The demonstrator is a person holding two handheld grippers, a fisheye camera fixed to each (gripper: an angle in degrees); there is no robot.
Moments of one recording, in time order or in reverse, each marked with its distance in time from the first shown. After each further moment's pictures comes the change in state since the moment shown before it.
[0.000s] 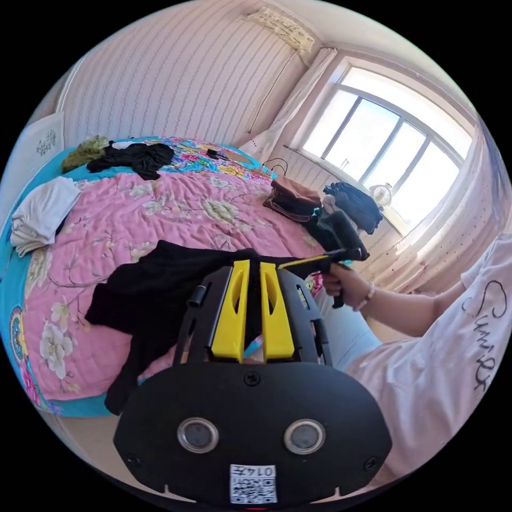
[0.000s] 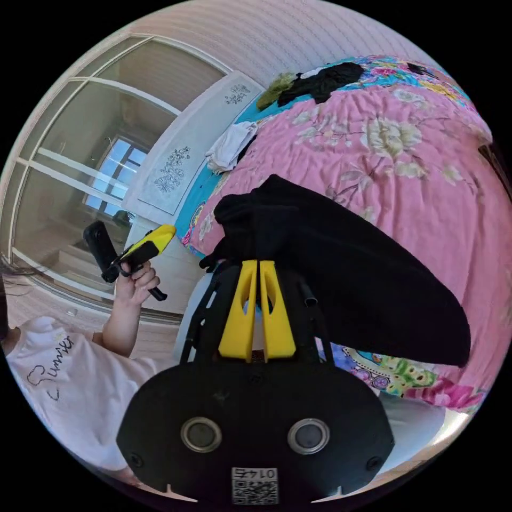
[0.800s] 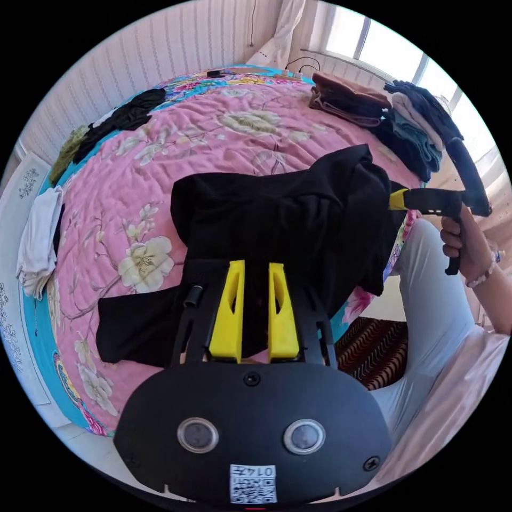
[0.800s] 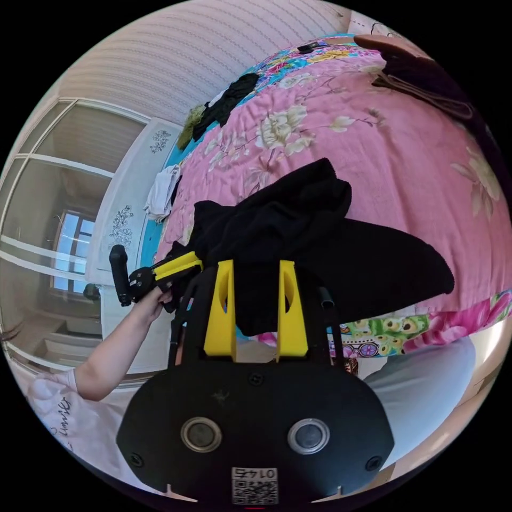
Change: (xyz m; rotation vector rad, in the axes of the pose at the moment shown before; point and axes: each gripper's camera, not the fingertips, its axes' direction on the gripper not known) left arm 0.017 -0.030 0.169 -0.445 -0.274 0.129; right arm 0.045 0.031 -0.050 0.127 0.166 0.366
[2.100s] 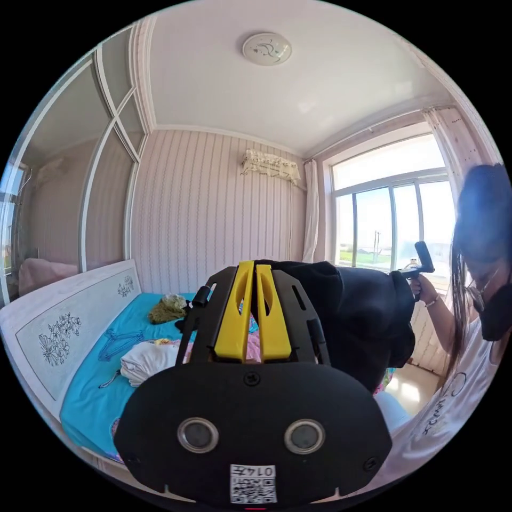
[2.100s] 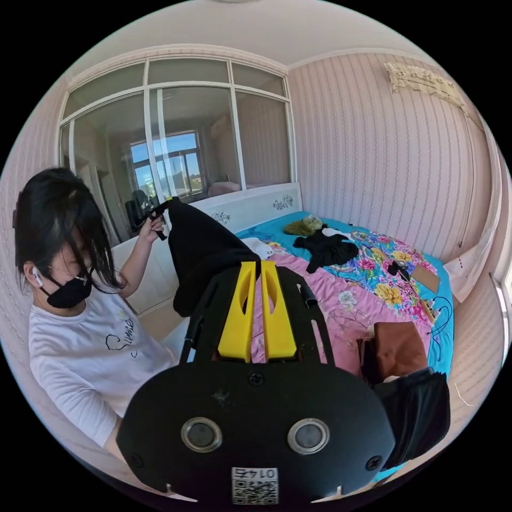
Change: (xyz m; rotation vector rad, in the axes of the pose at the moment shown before) left arm 0.012 0.133 -0.529 1.135 -0.205 -0.126; right arm -0.261 0.005 -0.422 0.323 -0.026 -0.957
